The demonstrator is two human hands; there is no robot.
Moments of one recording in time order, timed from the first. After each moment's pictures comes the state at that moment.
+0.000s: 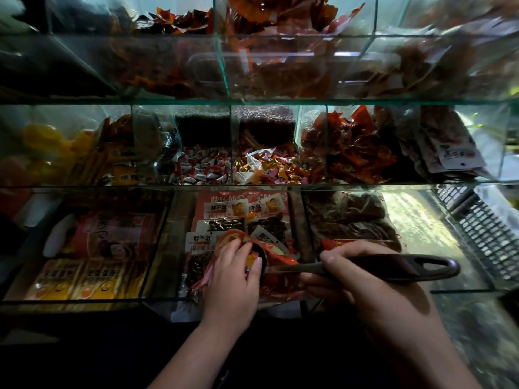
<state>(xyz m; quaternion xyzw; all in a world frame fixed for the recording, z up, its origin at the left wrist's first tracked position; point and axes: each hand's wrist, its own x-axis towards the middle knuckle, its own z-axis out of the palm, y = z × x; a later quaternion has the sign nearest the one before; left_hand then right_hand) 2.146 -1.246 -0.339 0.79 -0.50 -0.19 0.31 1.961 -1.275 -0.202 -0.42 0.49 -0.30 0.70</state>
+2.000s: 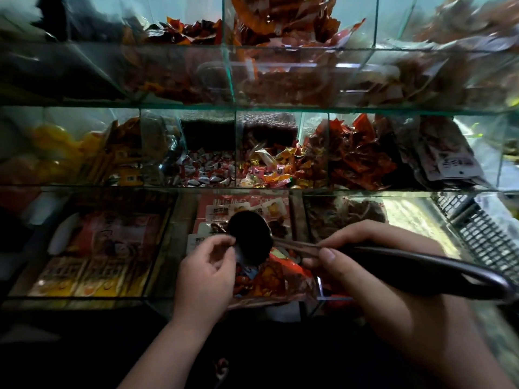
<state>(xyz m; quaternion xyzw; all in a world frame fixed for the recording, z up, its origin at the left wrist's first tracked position) 2.173 -1.231 -0.311 0.72 -0.40 -0.19 0.54 1.952 -1.276 -0.176 -0.67 0.40 -0.20 0.60</state>
